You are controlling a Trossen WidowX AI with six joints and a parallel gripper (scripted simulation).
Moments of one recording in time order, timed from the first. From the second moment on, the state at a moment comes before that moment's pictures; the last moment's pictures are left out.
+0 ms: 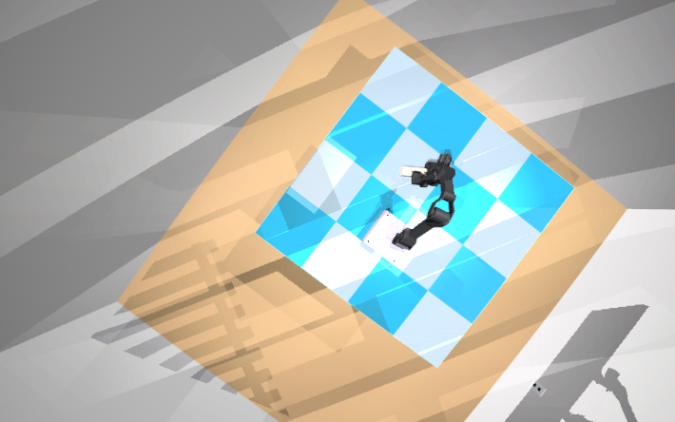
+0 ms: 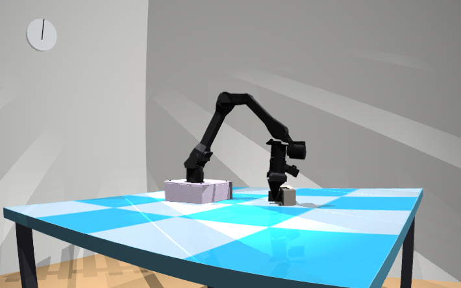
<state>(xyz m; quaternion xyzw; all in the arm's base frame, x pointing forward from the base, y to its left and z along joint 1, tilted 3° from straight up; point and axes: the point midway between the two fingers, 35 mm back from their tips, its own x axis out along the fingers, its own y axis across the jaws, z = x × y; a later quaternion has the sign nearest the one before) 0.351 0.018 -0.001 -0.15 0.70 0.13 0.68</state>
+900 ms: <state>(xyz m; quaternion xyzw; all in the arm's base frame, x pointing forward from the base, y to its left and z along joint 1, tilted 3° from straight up) 0.354 0.019 0.000 -0.15 0.70 0.13 0.68</state>
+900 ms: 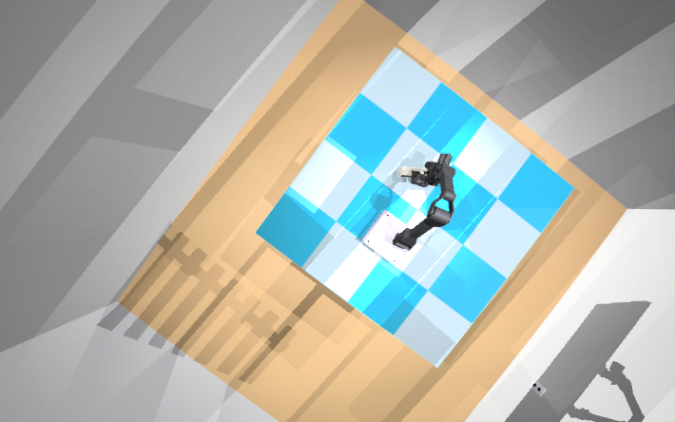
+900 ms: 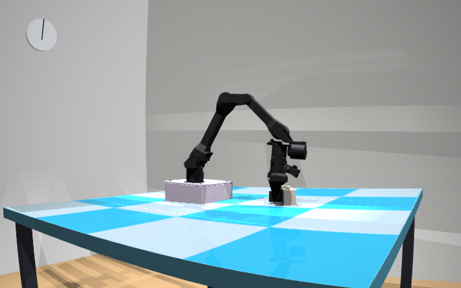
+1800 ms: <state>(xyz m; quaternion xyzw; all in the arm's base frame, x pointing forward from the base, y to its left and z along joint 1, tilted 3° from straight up) 0.354 0.019 -0.001 -0.15 0.70 0.13 0.68</state>
